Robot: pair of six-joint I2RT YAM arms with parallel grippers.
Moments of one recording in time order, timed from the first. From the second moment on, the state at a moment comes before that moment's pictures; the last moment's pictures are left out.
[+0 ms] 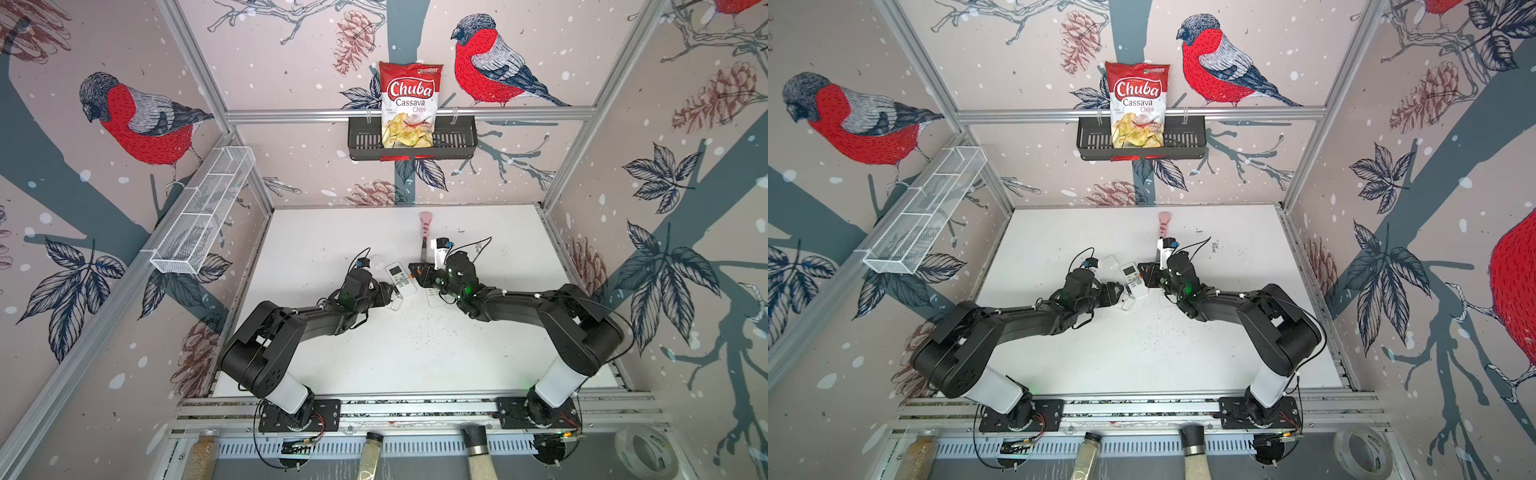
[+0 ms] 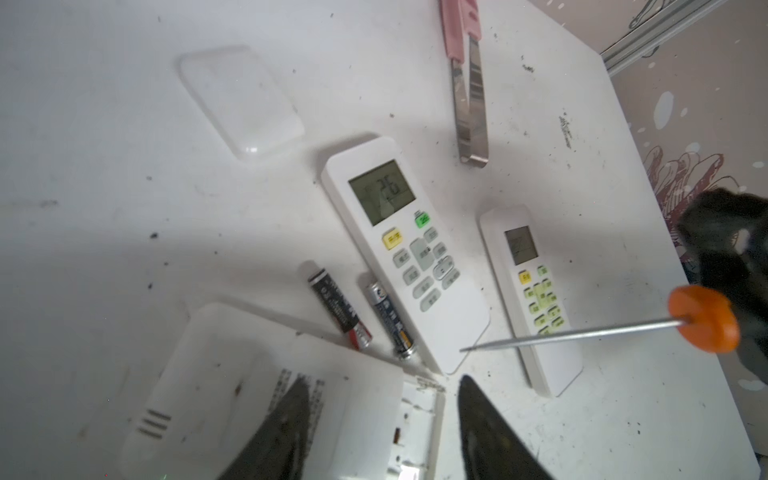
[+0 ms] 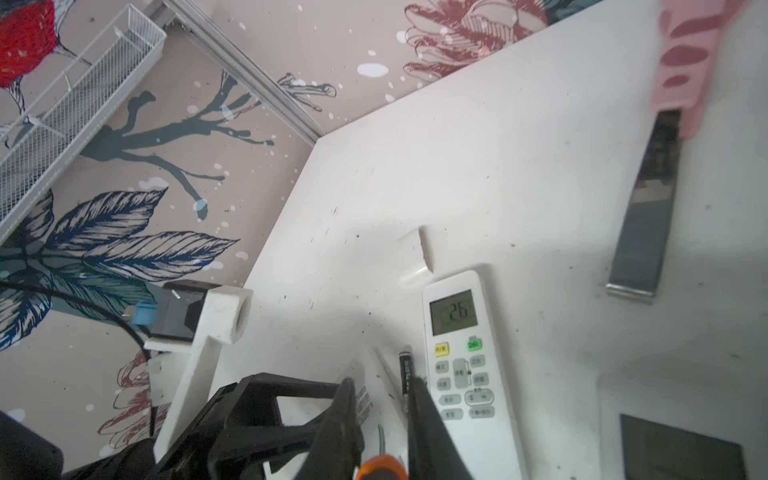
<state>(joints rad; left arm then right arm) -0.53 1.55 0.61 0.32 0.12 -0.60 0.68 1.68 0.78 0.58 -0.17 0.65</state>
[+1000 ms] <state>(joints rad) -0.57 1.67 0.95 0.03 0.03 -0.47 0.22 1.75 0.76 0.33 -0.55 0.75</state>
